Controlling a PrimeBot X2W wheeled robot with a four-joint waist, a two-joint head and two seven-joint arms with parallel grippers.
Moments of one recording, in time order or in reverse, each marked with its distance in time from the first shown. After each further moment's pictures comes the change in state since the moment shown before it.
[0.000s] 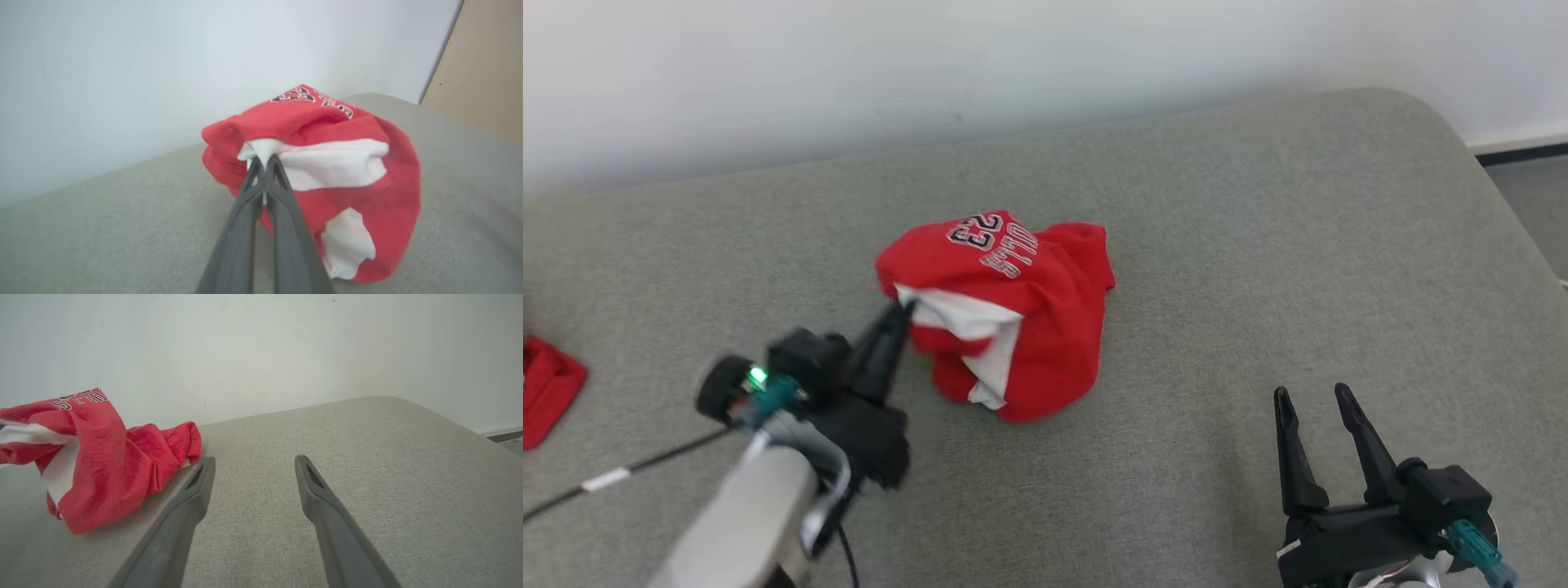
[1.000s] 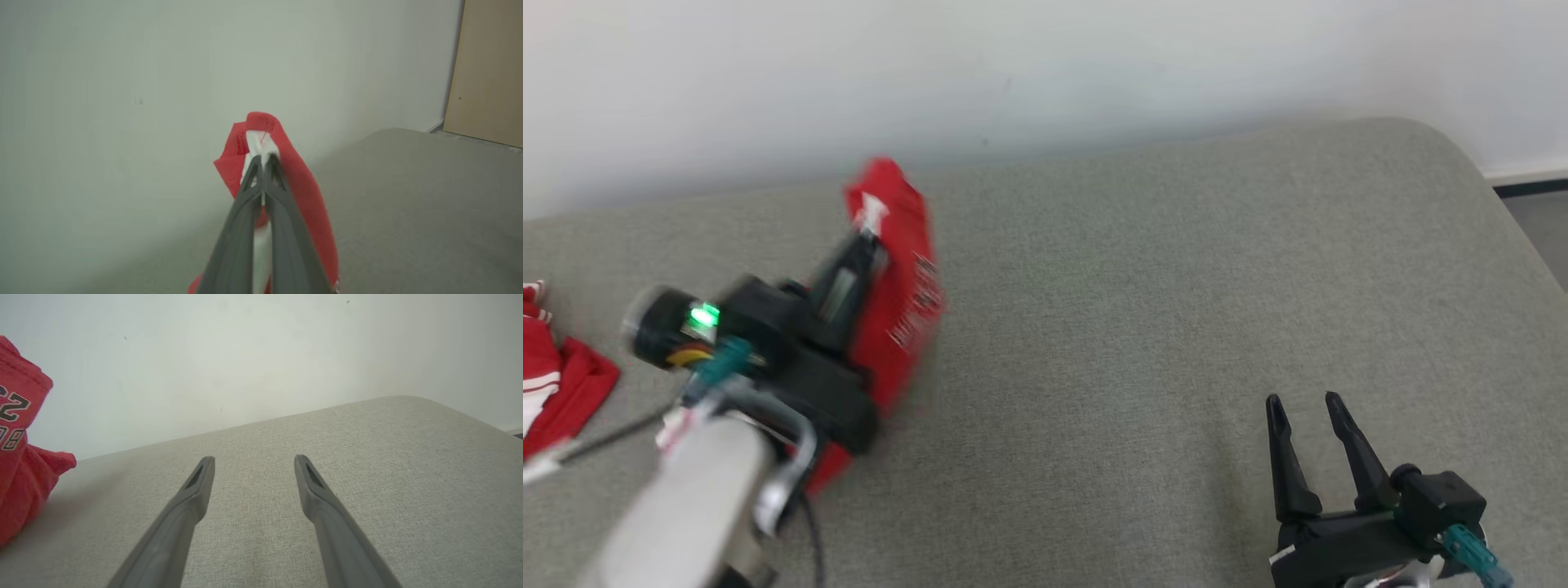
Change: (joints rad) left arm -0.028 0.188 0.059 -0.367 0.036 0.069 0.150; right arm 0.022 0.000 0.020 0.003 0.044 0.000 0.000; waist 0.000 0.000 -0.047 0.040
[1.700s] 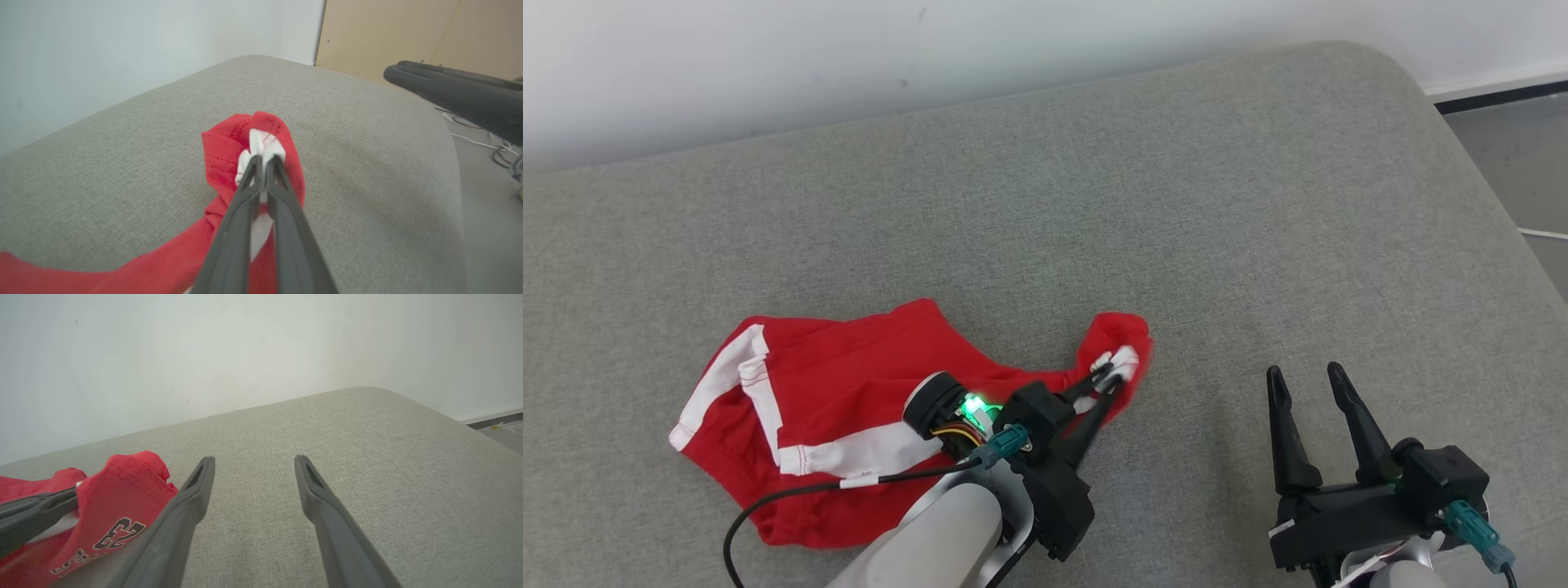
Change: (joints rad) left arm -0.042 -0.401 -0.352 0.466 0.030 -0.062 -0.135; right arm -0.056 0.000 -0.004 -0.003 -0.017 0.000 0.000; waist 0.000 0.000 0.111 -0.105
